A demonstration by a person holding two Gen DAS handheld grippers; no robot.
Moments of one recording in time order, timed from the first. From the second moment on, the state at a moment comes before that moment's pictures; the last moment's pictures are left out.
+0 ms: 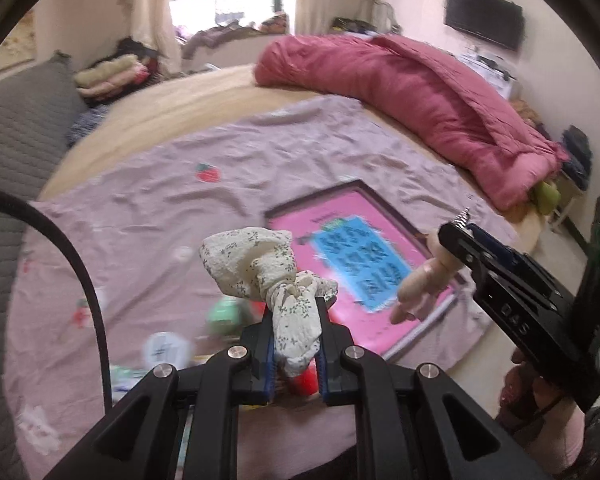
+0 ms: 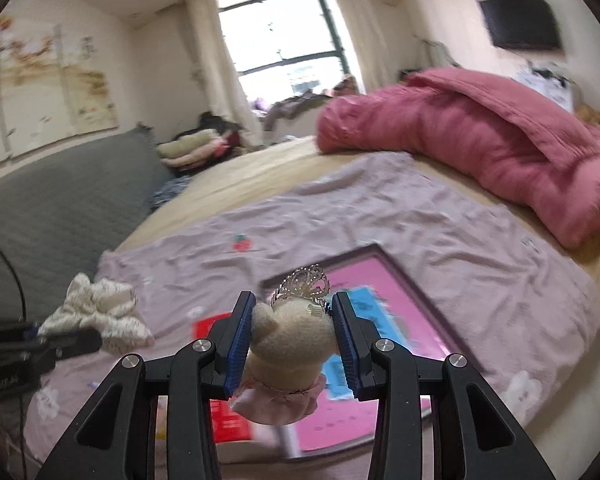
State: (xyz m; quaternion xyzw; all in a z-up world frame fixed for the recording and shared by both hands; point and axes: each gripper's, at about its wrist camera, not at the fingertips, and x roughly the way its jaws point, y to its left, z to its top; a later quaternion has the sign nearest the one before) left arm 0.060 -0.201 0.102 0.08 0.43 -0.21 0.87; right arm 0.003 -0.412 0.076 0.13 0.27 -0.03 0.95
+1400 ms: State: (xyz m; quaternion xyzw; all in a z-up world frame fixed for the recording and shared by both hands) left arm 0.099 -0.363 -0.061 0.20 0.57 -0.29 0.74; right arm 0.056 -0.509 -0.024 0.15 0.42 -0.12 0.89
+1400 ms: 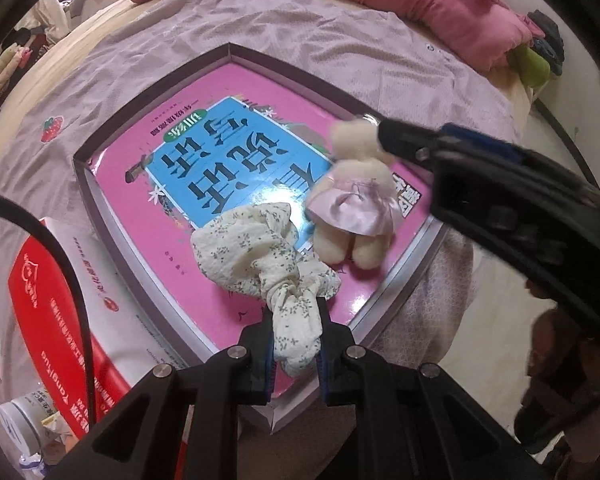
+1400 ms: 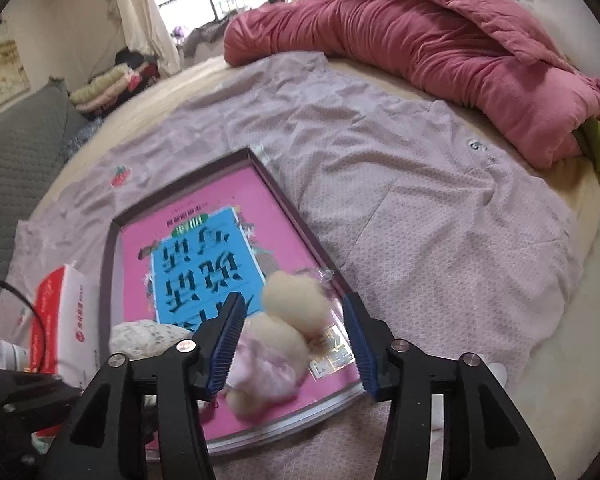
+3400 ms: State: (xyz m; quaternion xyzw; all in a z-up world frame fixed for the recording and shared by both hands) left arm 0.084 -0.171 0.096 0.00 0.47 -0.23 0.86; right arm -0.005 -0.420 0.076 0.06 0.34 -0.08 0.94
